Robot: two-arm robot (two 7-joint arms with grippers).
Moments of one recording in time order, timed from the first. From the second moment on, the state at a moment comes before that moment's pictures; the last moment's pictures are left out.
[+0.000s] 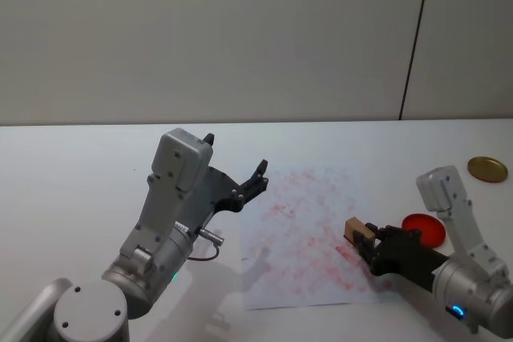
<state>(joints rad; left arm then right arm) -0.24 0.38 0.45 -1.63 -0.20 0.01 -0.01 0.22 0.26 -0.28 -1.39 0.18 0.26 0.40</state>
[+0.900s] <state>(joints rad) -0.24 0.38 0.45 -1.63 -0.20 0.01 -0.01 0.24 0.29 -0.23 -1.46 0.22 0.15 0.35</state>
